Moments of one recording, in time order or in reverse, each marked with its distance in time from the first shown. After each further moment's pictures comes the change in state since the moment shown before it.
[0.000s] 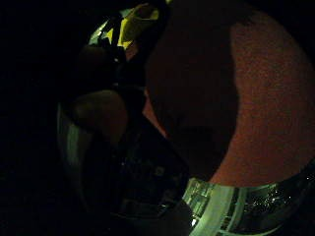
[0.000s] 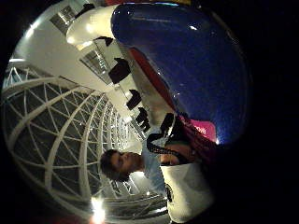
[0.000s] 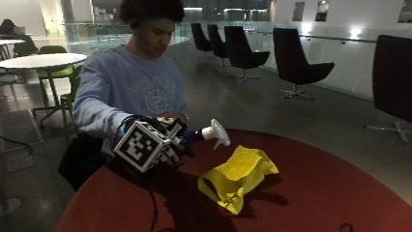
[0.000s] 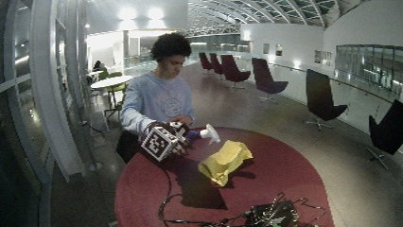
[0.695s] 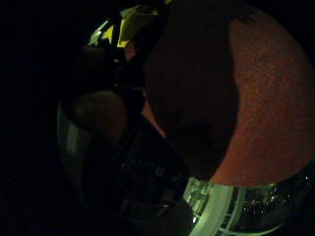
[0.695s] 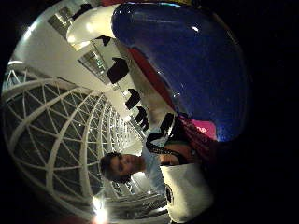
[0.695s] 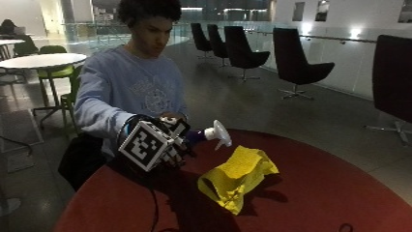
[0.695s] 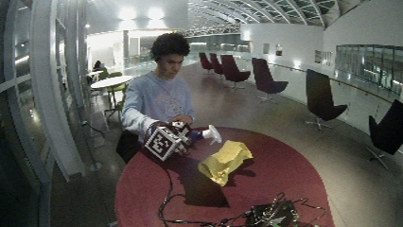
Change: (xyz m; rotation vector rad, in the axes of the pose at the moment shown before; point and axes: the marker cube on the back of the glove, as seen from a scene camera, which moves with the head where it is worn) arm -0.005 -0.007 0.005 0.005 0.006 0.005
